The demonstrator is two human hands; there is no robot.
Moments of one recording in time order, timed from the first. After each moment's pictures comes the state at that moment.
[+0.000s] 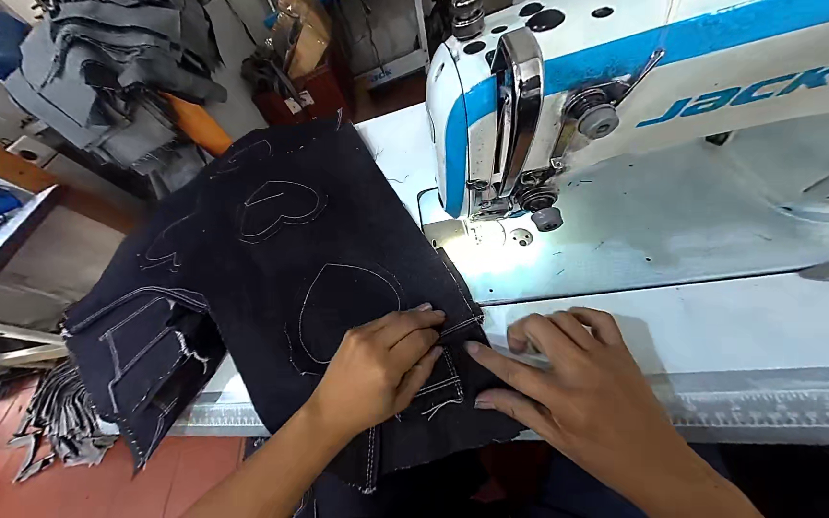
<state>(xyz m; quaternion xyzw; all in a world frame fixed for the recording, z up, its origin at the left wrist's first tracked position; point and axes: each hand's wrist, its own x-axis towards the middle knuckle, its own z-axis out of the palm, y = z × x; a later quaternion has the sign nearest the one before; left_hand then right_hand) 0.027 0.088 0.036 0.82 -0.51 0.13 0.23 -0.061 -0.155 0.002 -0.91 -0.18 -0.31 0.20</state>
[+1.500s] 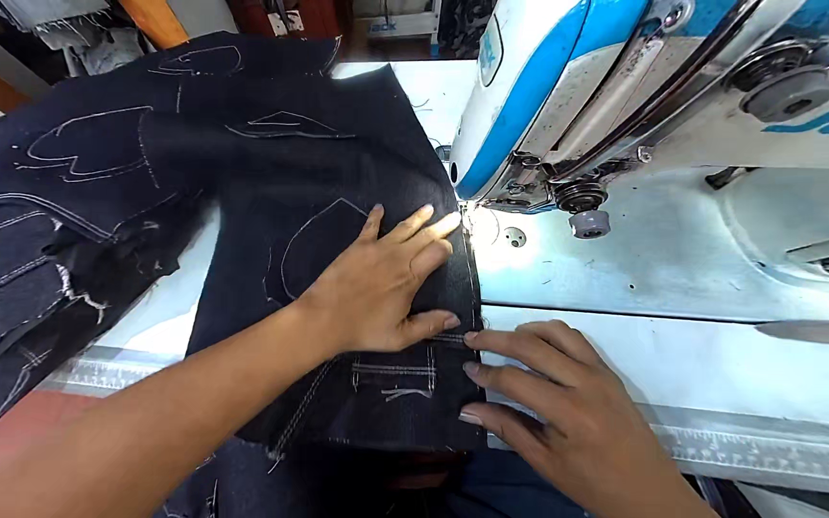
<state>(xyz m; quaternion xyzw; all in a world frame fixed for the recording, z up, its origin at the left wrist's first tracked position) 0.074 0.038 0.051 0.87 -0.48 0.03 0.10 -0.065 -0.183 0.014 -0.92 -0.22 -0.20 0.26</state>
